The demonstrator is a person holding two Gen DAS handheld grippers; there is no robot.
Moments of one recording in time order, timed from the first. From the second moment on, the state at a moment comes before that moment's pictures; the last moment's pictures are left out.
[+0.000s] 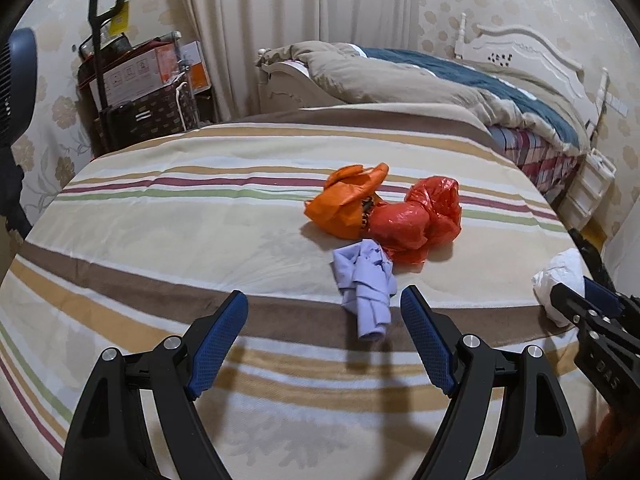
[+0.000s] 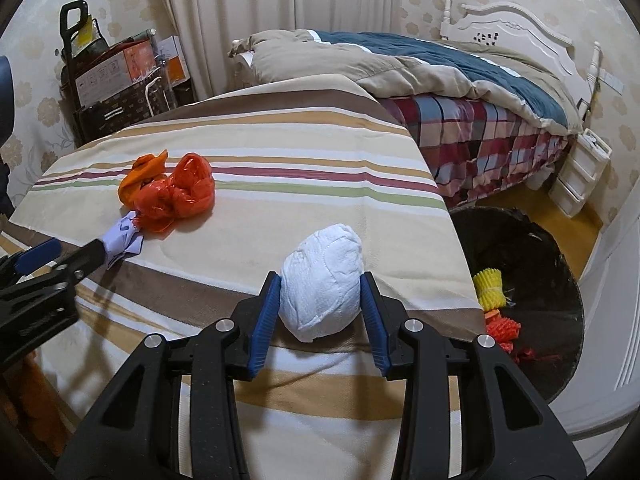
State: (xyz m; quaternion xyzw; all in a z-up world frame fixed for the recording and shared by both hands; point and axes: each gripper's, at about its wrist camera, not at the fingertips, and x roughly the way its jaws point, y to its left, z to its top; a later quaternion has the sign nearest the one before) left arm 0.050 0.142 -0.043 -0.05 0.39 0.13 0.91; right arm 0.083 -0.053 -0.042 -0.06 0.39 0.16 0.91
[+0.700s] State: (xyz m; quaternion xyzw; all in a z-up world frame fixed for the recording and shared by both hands) left arm 0.044 0.135 -0.051 -0.06 0.41 0.09 0.91; right arm 0.083 -0.058 -0.040 -0.05 0.39 0.16 0.91
